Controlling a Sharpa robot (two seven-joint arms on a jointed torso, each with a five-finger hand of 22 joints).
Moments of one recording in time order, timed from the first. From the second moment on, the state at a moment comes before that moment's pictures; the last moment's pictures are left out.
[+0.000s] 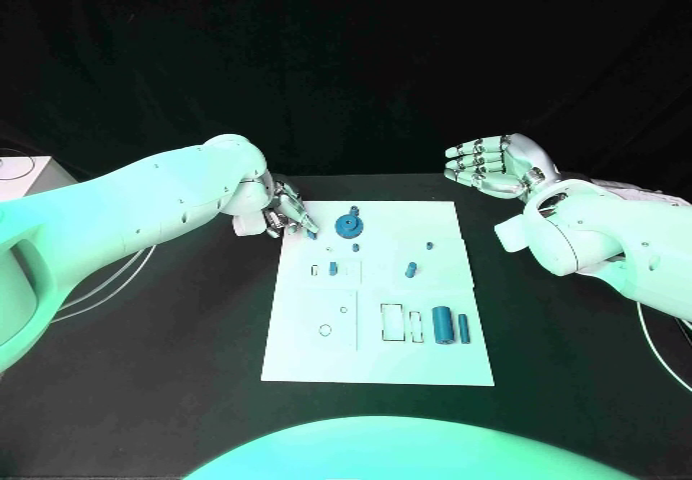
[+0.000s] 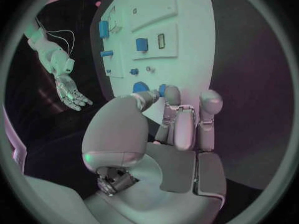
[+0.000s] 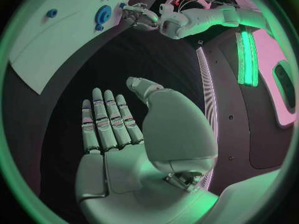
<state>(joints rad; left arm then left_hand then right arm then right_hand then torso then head) 1.32 -0.50 -0.11 0.93 -0.81 0.37 -0.47 1.20 -0.09 0.64 0.19 0.13 0.86 0.08 0.67 0.59 1.16 0.01 1.04 0.56 1.46 -0.04 1.43 1.26 0.12 1.17 0.07 1.21 1.06 1.29 -0.84 -0.17 1.43 -0.50 -0.51 0.28 1.31 -0.16 0.47 0.04 0.34 0.80 0.21 0.18 0.19 0.94 0.22 0.07 0.06 0.89 0.19 0.10 0.19 0.16 0.54 0.29 0.06 0.10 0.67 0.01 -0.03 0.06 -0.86</state>
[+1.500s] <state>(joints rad) 1.28 -0.78 -0.14 1.44 -0.92 0.06 -0.49 1.06 -0.17 0.77 0.09 0.31 0.91 0.07 0.73 0.60 1.30 -0.02 1.13 0.71 1.47 -0.07 1.51 1.31 0.12 1.28 0.04 1.32 1.20 1.28 -0.86 -0.17 1.43 -0.50 -0.50 0.28 1.31 -0.16 0.47 0.04 0.35 0.80 0.21 0.18 0.19 0.94 0.22 0.07 0.06 0.89 0.19 0.10 0.18 0.16 0.53 0.29 0.06 0.09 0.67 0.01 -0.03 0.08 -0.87</state>
